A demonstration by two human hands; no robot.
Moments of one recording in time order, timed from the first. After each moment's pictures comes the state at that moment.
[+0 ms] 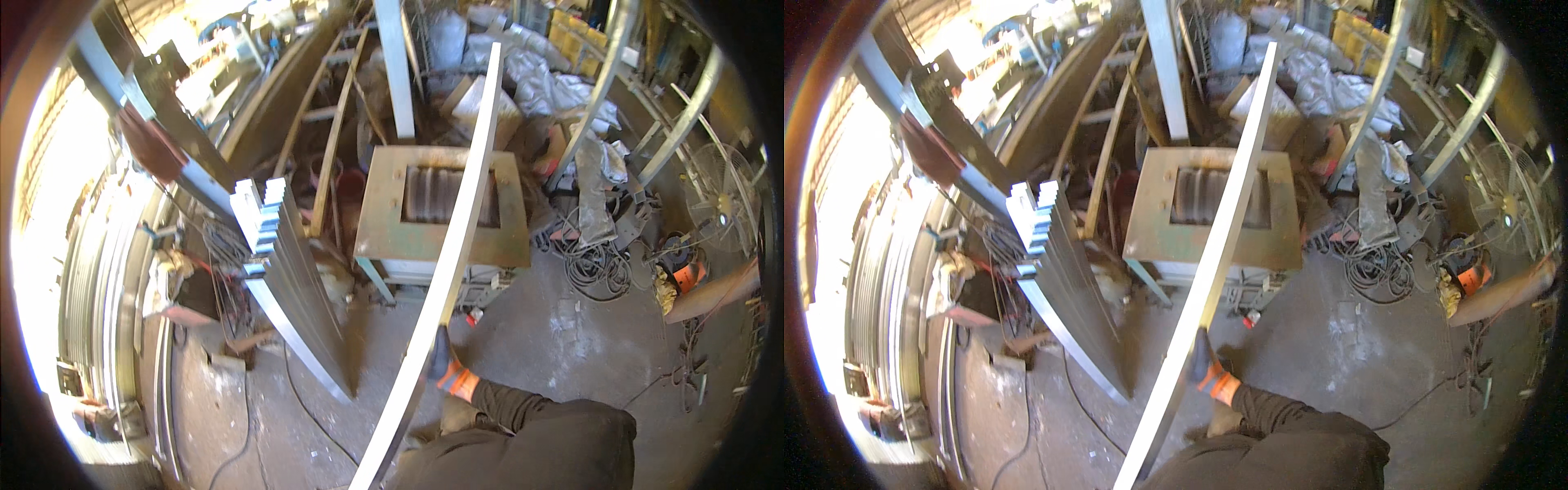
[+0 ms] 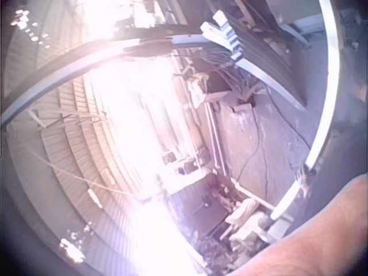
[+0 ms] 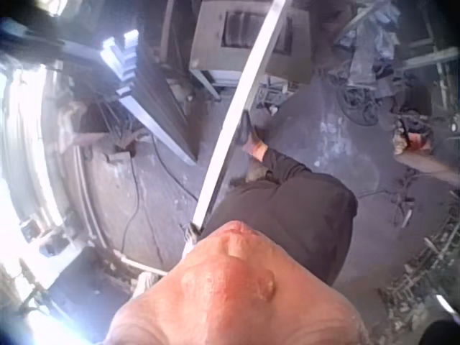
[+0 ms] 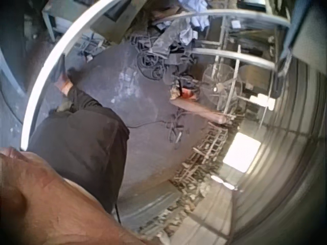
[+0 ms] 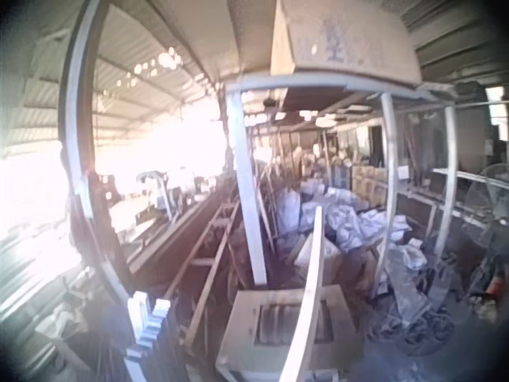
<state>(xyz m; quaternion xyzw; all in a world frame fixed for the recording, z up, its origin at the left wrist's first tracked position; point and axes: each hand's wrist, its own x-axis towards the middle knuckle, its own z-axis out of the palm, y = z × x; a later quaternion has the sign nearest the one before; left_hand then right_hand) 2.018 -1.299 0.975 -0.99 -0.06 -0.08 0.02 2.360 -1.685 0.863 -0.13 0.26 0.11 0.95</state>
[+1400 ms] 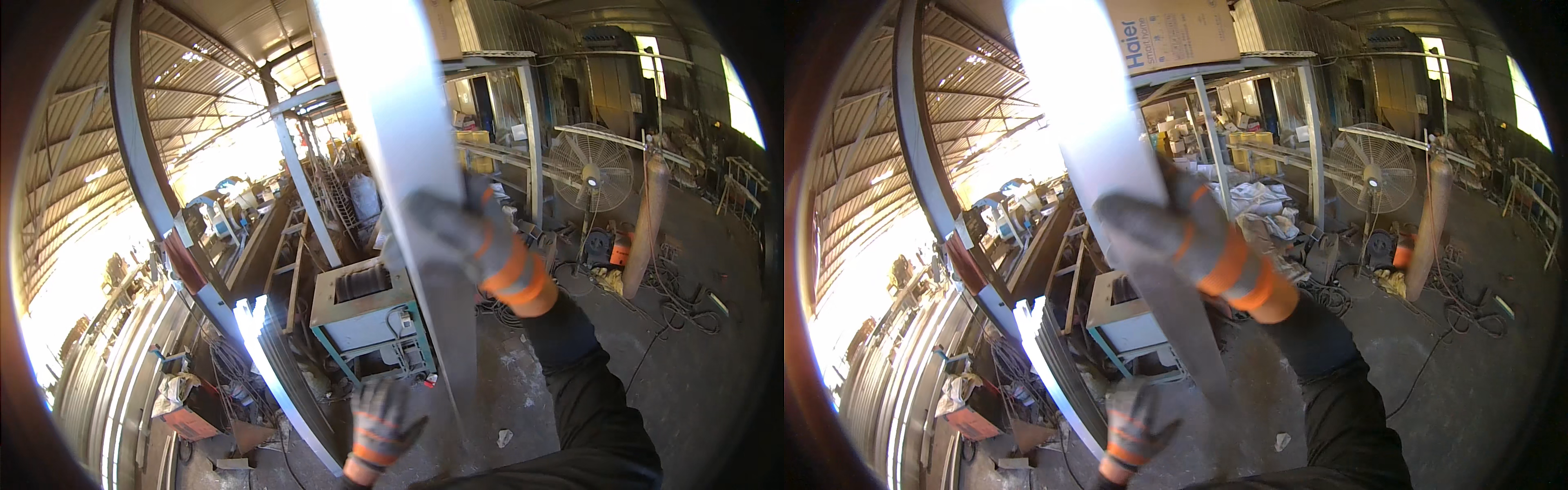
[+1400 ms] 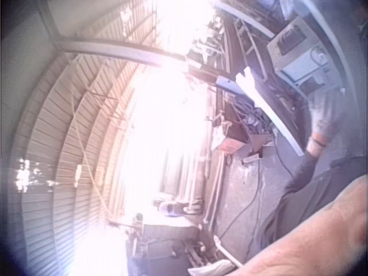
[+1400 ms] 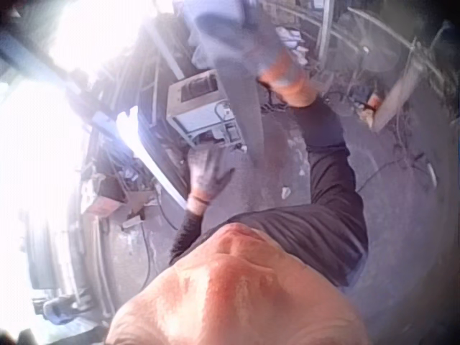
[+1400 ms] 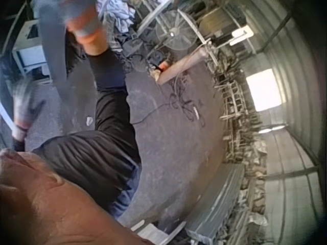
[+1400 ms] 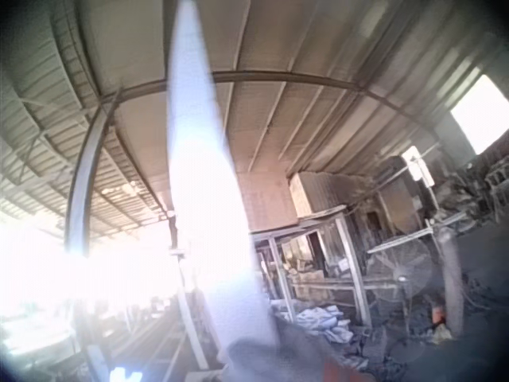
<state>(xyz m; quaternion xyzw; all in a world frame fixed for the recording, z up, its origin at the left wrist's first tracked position) 1.703 -1.475 1.264 -0.78 0.53 -0.25 -0.21 1.631 -1.749 1.564 -0.59 -0.29 -0.30 0.69</state>
